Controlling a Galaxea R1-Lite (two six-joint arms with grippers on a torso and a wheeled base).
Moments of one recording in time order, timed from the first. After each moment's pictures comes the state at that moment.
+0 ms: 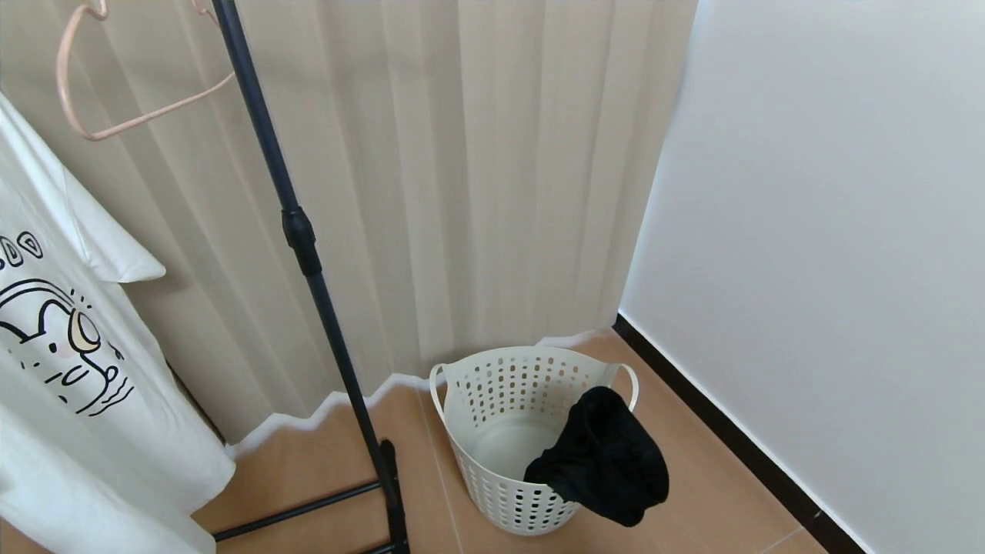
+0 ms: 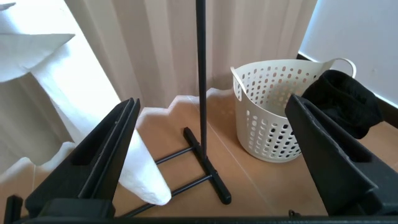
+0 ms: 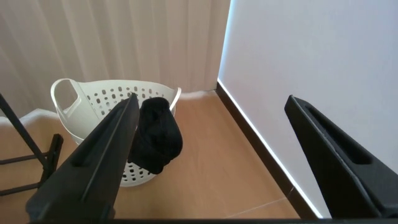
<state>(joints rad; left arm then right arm) 0.00 0.00 -0.02 0.05 -0.10 0.05 0.01 0.00 0.00 -0.03 0.01 -0.01</state>
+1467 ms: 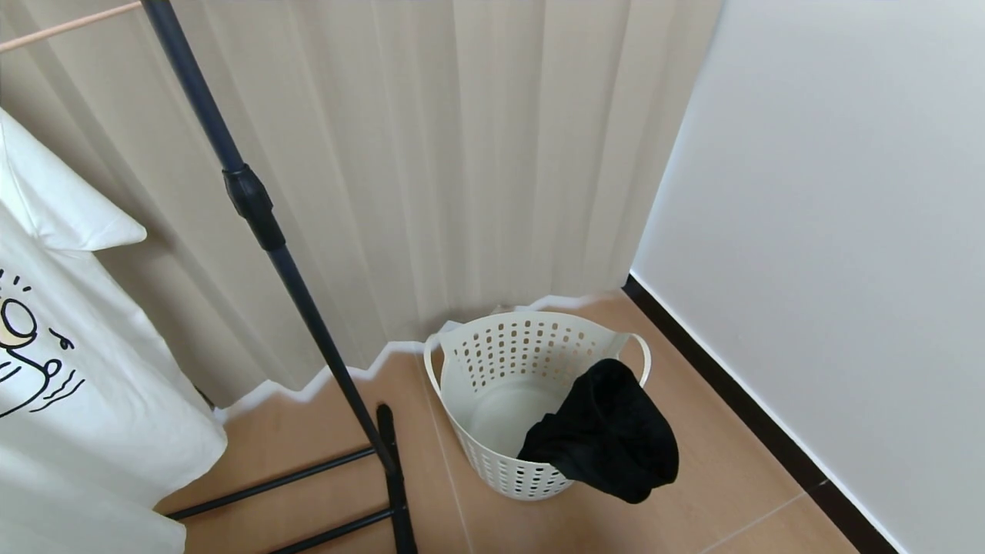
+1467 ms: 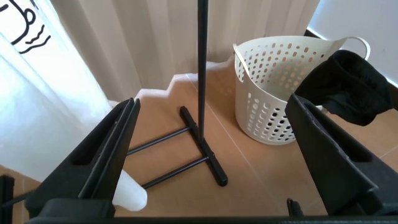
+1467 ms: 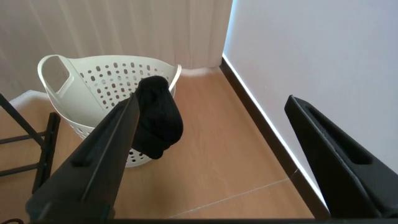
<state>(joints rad) 0.00 0.00 -0.02 0.05 -0.10 0.04 0.01 0.00 0.00 -0.03 0.01 -0.01</state>
